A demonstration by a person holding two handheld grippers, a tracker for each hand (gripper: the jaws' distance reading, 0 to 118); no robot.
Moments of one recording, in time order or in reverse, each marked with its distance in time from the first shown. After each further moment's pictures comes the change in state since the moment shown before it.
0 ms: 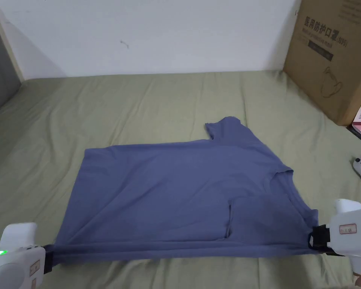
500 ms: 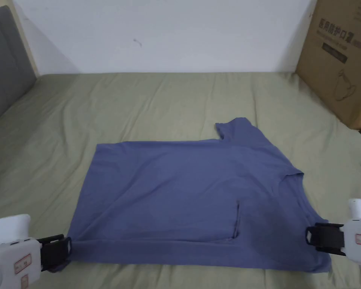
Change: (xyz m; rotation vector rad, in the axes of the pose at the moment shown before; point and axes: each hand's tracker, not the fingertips) left arm -0.012 -0.010 0.051 0.083 -0.147 0.166; right arm -0.019 -0.010 0.036 0.133 0.004 0.118
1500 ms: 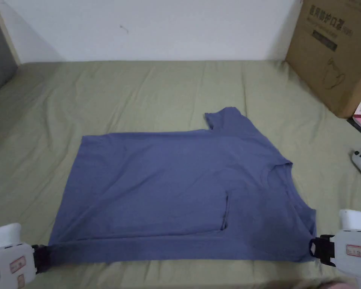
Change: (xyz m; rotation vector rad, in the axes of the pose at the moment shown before) left arm -0.016 -0.014 -0.061 -0.088 0.027 0.094; right arm 0.012 -0.027 -0.012 -0.067 0.005 -0.077
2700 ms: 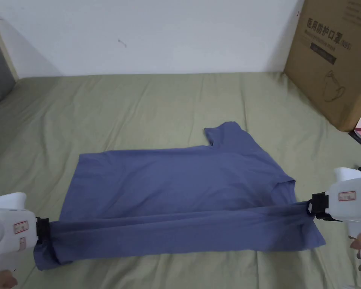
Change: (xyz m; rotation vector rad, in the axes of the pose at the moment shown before) left arm 0.037 0.112 -0.016 -0.012 -0.011 -0.079; right arm 0.001 0.138 -0.046 0.034 -0.013 -0.015
